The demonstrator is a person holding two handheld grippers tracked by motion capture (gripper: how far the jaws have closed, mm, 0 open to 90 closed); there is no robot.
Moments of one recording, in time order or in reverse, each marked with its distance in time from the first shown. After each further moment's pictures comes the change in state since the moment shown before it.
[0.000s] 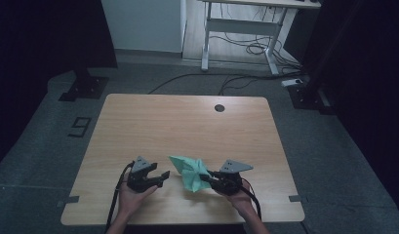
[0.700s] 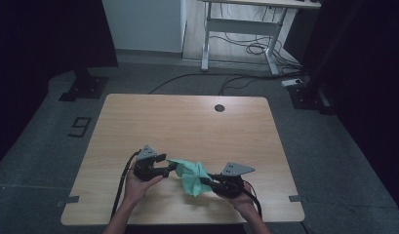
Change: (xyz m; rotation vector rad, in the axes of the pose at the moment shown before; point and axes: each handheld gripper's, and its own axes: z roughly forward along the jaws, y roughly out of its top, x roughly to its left) left arm 0.001 0.033 0.014 -0.019 -0.124 0.024; right arm 0.004 -0.003 -0.007 0.000 0.049 -0.021
